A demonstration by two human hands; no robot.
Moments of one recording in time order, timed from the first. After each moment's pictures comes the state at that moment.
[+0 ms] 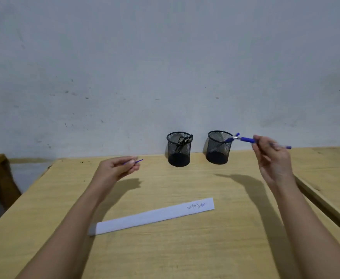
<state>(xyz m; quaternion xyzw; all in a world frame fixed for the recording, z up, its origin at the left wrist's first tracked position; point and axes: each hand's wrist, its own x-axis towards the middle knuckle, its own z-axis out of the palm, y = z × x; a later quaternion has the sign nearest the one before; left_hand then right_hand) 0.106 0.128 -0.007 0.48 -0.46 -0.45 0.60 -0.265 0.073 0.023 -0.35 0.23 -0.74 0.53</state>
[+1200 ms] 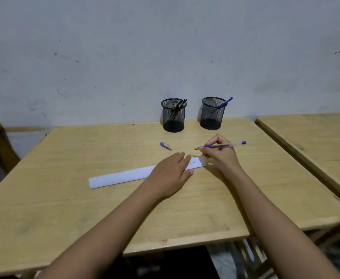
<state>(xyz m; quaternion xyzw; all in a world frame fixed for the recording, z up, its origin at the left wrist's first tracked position) -0.028 0.177 -0.061 0.55 -0.82 -0.09 0.12 -0.196 0.129 -0.048 -0.54 0.49 -0.52 0.45</state>
